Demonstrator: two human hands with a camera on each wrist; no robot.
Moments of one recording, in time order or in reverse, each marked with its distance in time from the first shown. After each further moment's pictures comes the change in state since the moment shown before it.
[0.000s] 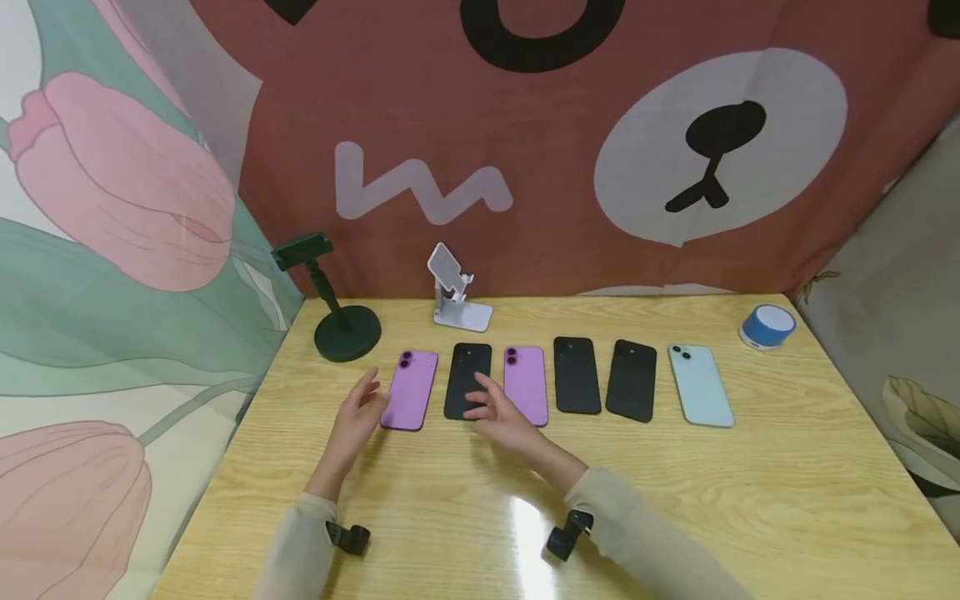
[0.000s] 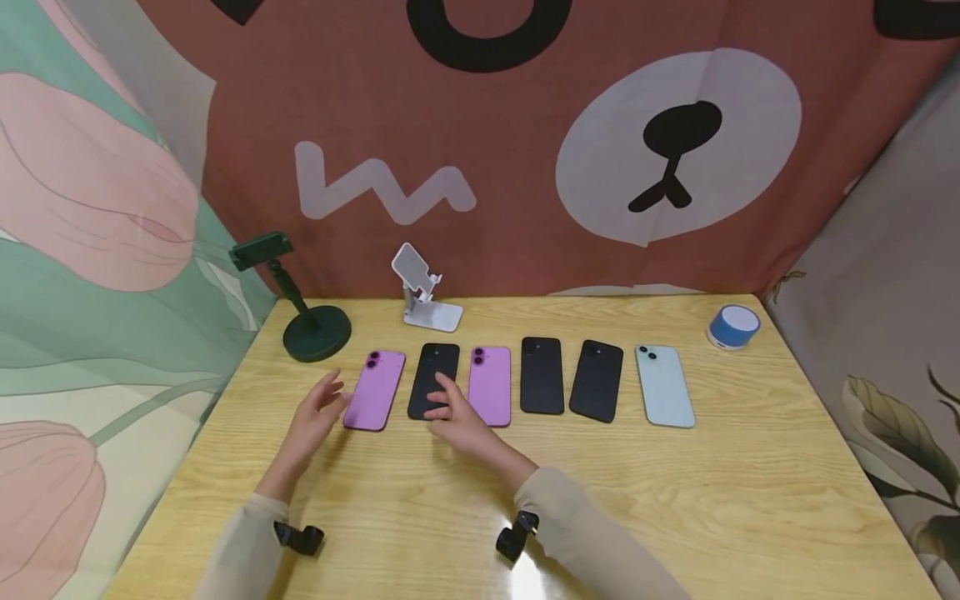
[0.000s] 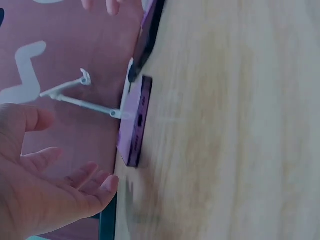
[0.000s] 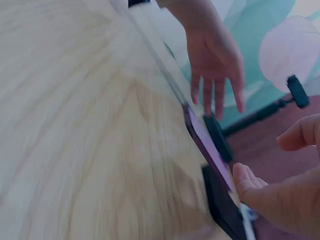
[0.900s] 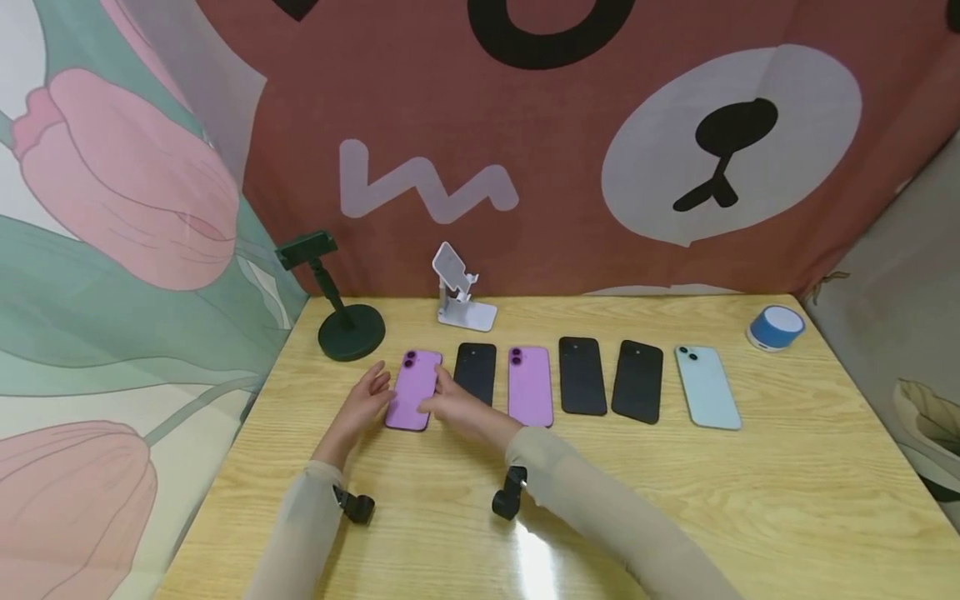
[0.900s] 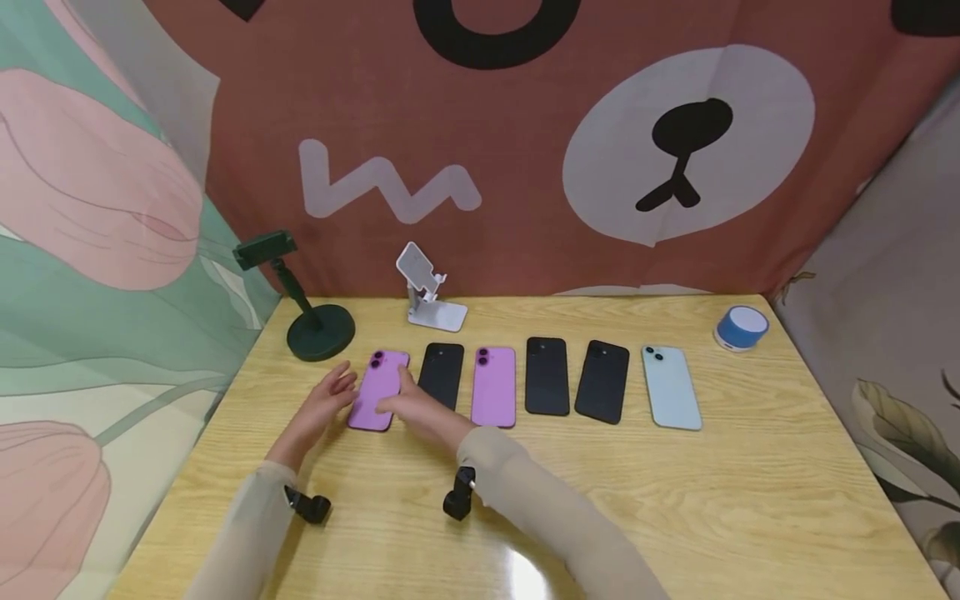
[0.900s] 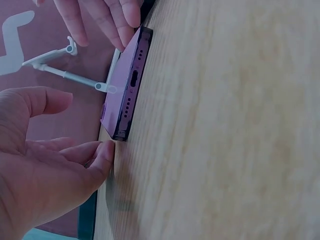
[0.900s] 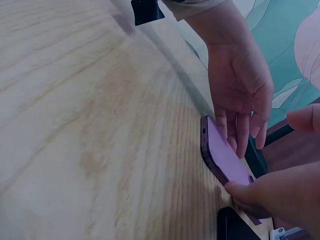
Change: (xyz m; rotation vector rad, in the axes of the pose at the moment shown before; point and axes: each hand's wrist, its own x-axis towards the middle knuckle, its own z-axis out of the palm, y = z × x) left_hand 0.038 -0.009 -0.011 -0.100 -0.188 -0.097; right_hand 0.076 -0.008 0.053 0.139 -0.020 0.236
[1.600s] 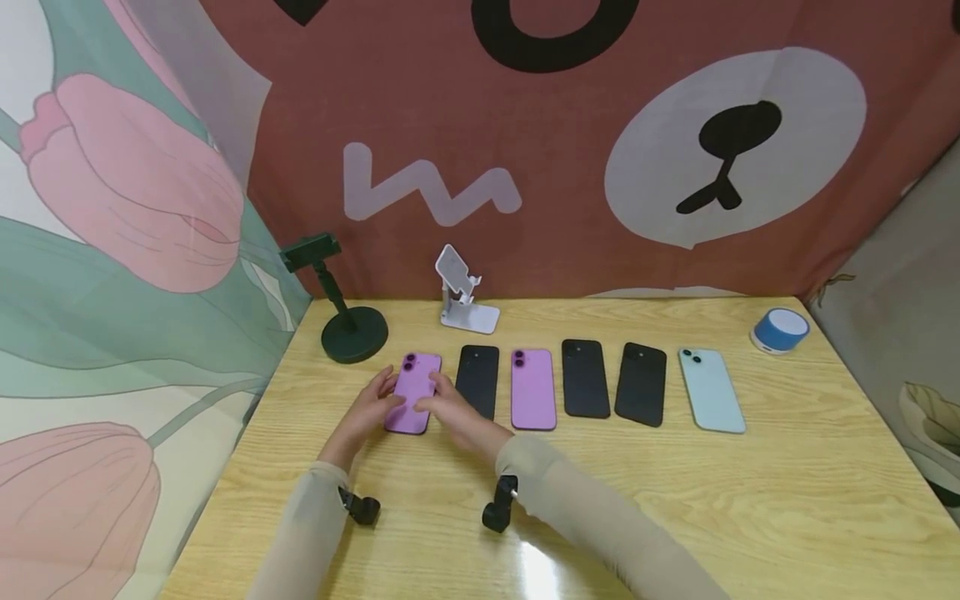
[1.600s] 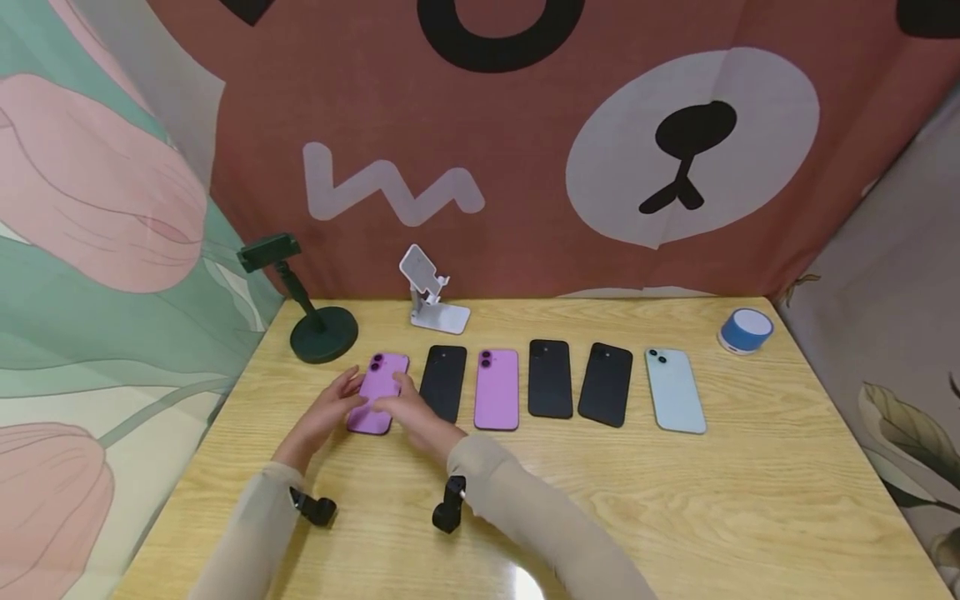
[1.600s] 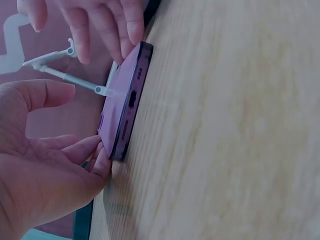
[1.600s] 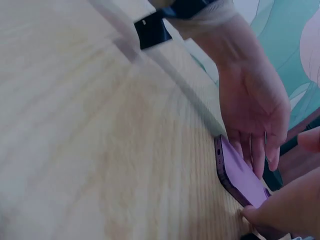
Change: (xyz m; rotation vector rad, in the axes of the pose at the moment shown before) left_hand 0.006 -0.004 0.004 0.079 -0.029 -0.016; right_hand 0.006 0.008 0.016 0.035 0.156 -0.029
